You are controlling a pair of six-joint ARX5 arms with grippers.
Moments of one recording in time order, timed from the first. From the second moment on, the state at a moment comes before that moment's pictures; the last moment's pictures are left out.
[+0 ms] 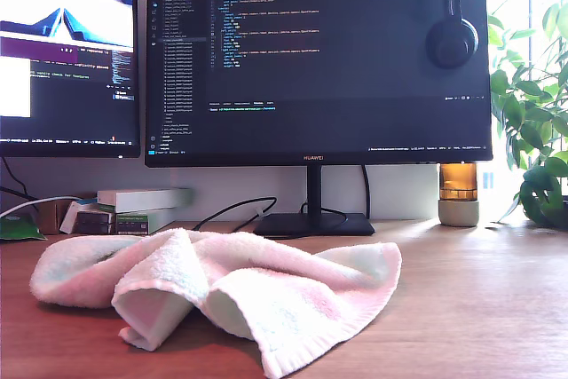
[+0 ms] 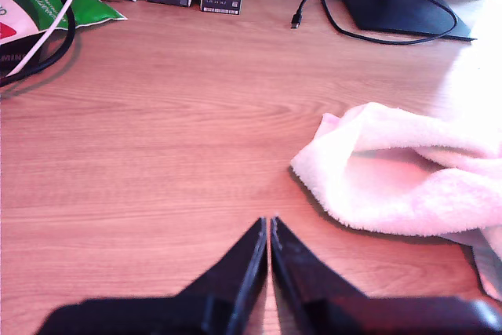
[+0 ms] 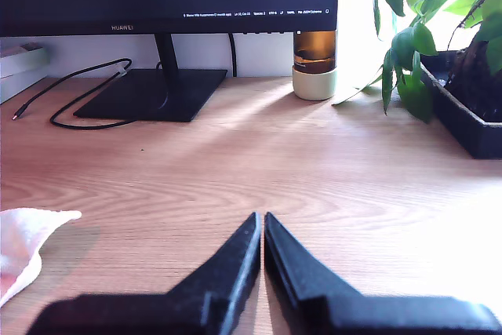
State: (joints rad) left arm -0.03 0.00 0.13 -0.56 0.23 -0.15; right arm -0.03 0.03 0.02 -0.17 -0.17 0.00
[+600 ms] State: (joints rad) left arm -0.04 0.00 0.14 -0.36 0.43 -0.25; right arm -0.03 0.03 0.02 -0.16 -0.23 0.13
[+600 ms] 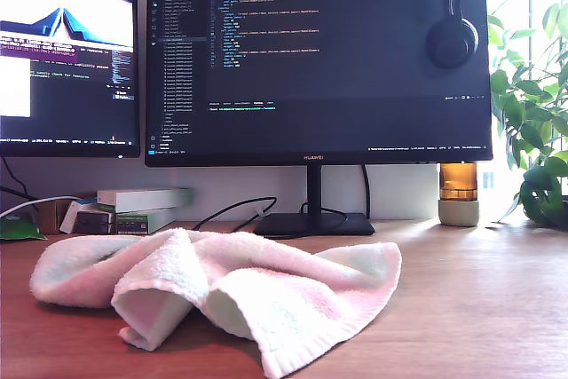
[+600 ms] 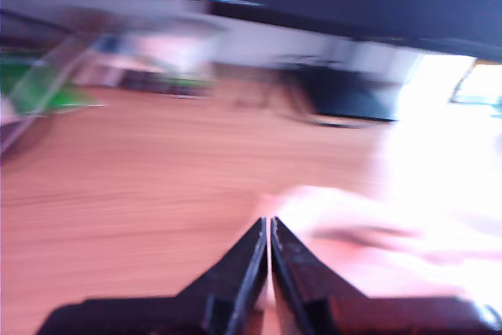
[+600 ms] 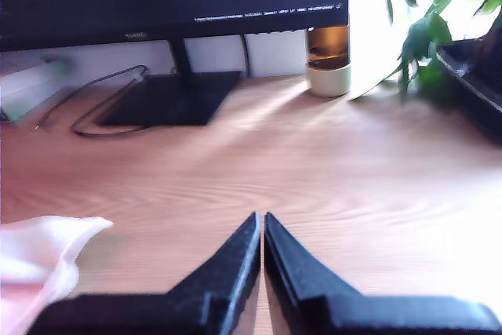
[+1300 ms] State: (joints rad) left arm -0.48 0.13 0.14 -0.21 0.50 -0.40; right arm 0.17 0.18 0.11 -0.21 -0.35 0.30
